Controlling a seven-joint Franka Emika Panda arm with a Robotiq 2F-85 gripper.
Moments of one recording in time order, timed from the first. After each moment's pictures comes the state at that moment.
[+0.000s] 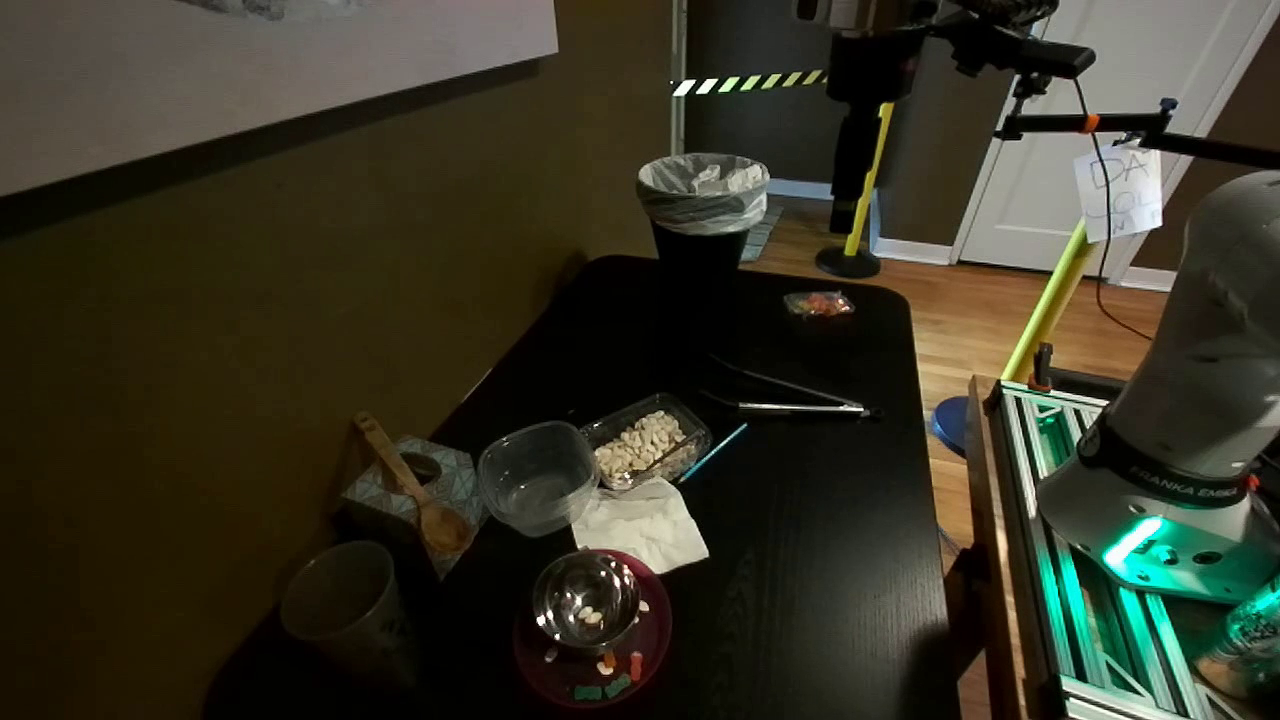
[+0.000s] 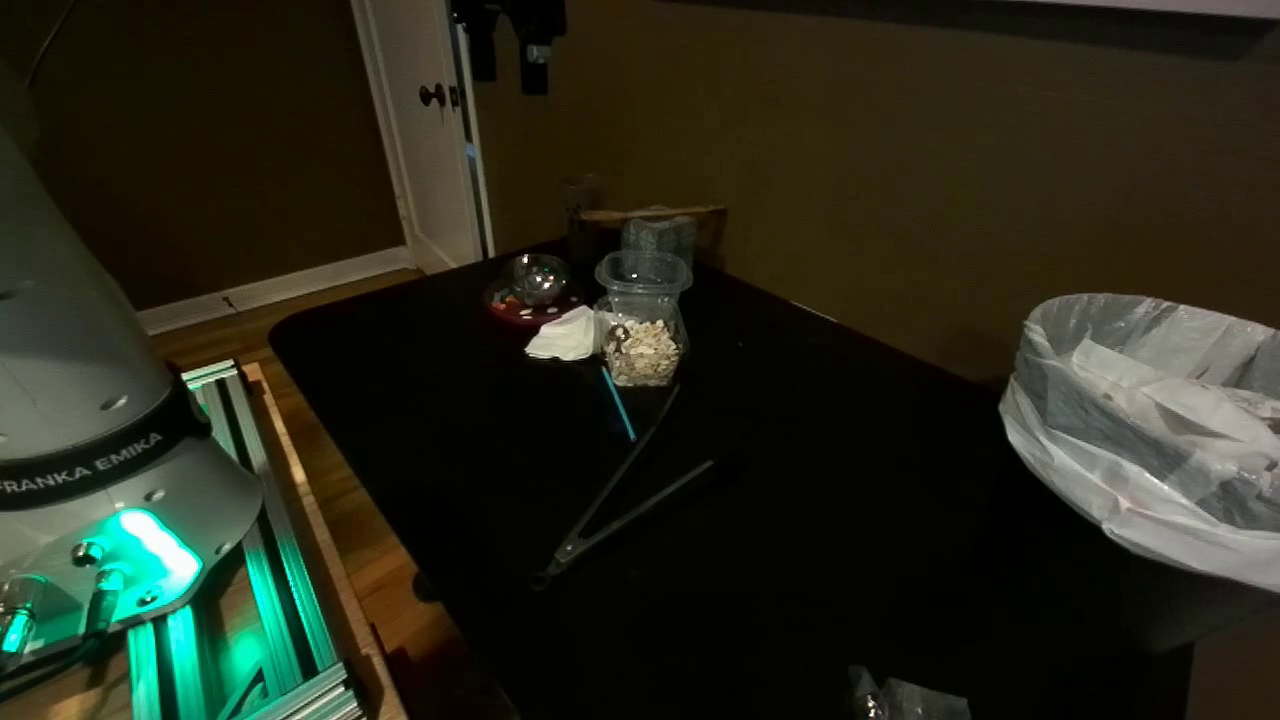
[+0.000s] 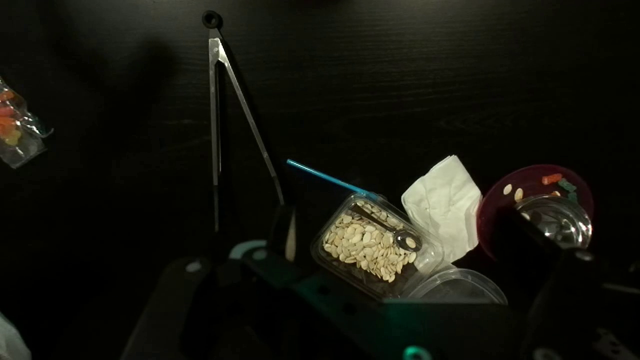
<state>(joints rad) -0.01 -0.60 0.01 -2.48 -0.02 1.86 -0.02</state>
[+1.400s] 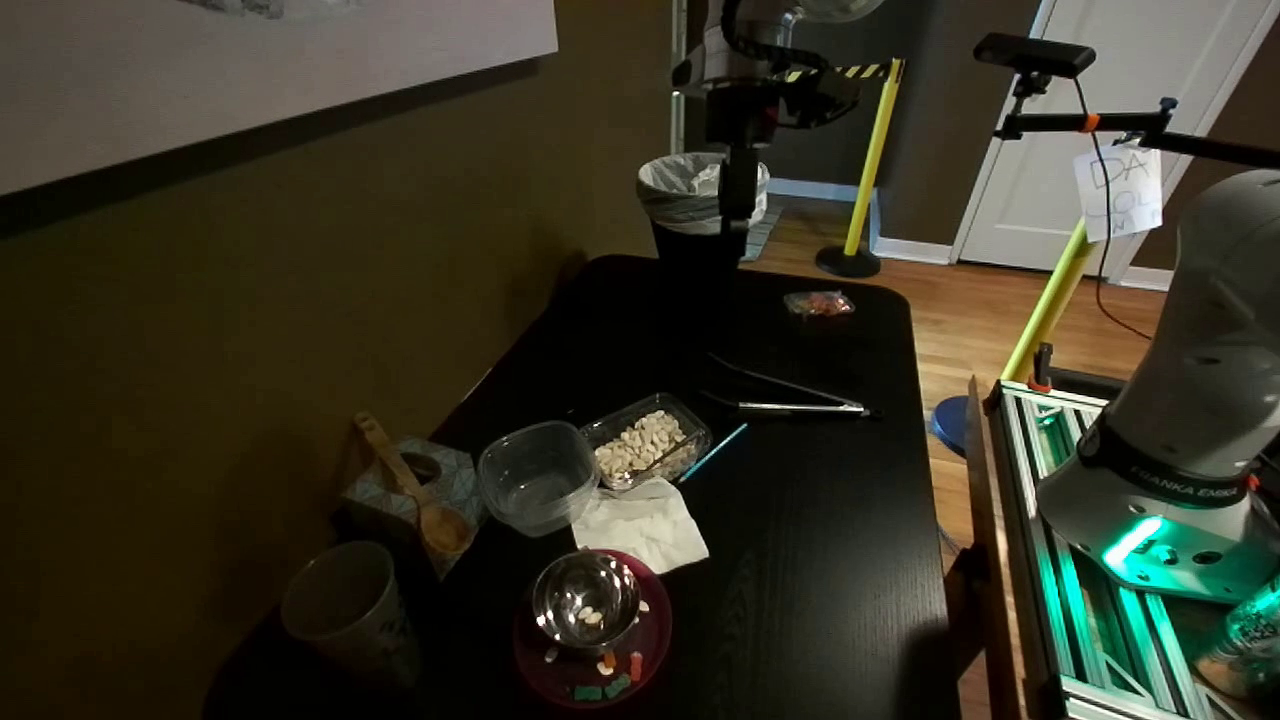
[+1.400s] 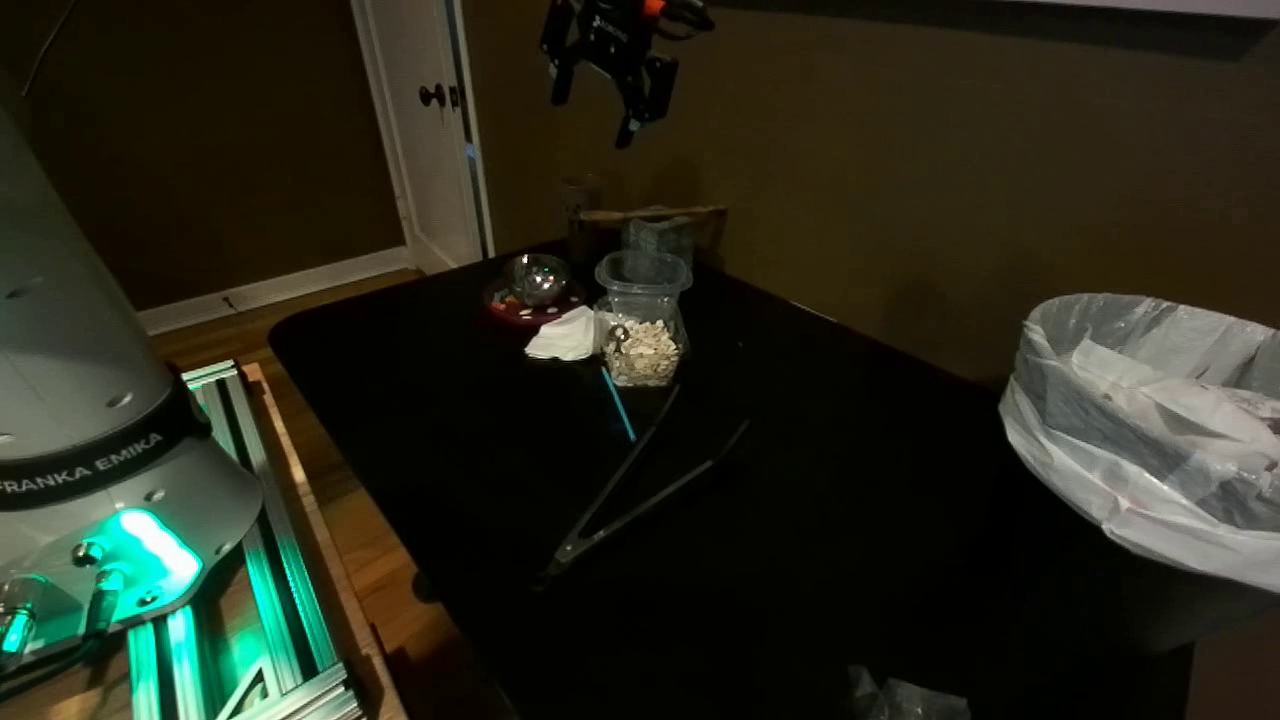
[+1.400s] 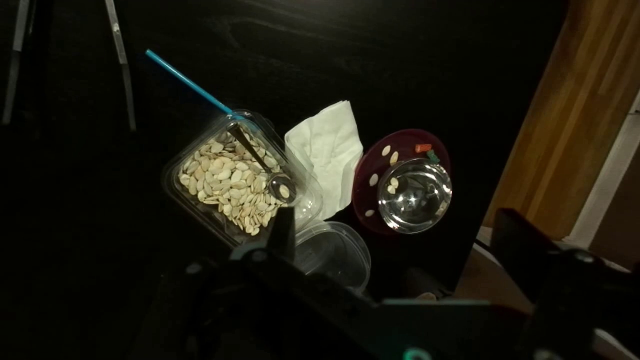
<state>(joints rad) 0.05 -0.16 -0.15 -2.21 0.32 1.92 -0.56</state>
